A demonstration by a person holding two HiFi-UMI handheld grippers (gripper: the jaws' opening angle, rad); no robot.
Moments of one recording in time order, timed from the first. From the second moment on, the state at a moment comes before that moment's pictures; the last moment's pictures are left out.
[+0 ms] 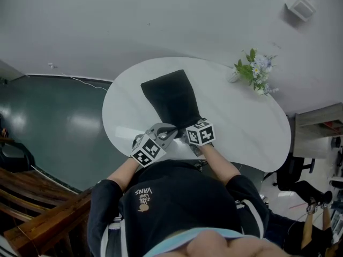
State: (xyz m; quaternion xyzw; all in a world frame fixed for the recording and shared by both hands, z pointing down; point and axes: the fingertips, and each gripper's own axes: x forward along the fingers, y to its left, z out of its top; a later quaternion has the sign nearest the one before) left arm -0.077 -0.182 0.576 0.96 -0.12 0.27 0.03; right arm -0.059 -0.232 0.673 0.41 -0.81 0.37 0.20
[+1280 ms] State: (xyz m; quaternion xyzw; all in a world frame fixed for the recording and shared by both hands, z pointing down) left arm -0.109 -0.194 0.607 0.96 -0.10 0.26 0.10; right arm -0.102 -0.291 0.687 0.43 -0.81 0.30 0.25
